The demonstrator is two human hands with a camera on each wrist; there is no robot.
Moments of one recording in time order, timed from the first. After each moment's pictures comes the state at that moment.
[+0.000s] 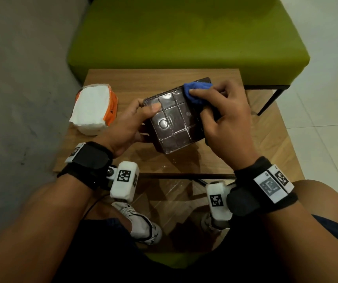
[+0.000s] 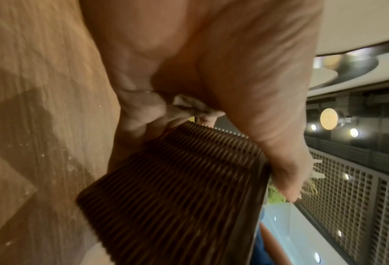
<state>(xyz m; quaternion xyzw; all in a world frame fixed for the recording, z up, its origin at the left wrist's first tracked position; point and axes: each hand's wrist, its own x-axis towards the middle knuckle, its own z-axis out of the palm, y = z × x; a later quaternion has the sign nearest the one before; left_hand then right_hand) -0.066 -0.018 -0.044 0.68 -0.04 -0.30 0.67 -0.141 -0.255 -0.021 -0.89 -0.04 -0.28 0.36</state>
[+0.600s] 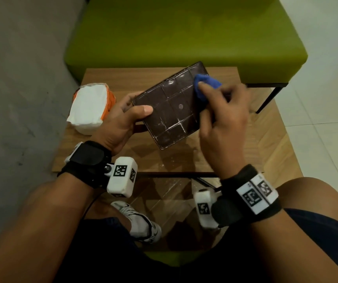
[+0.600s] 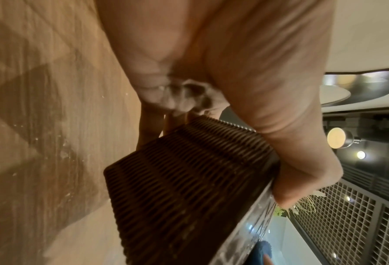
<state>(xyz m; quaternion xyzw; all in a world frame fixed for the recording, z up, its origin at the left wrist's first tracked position) -0.065 -0.017 -0.048 0.64 -0.04 -0.21 0.73 -0.152 -0.239 -0.027 -0.89 0.03 -0.34 0.31</state>
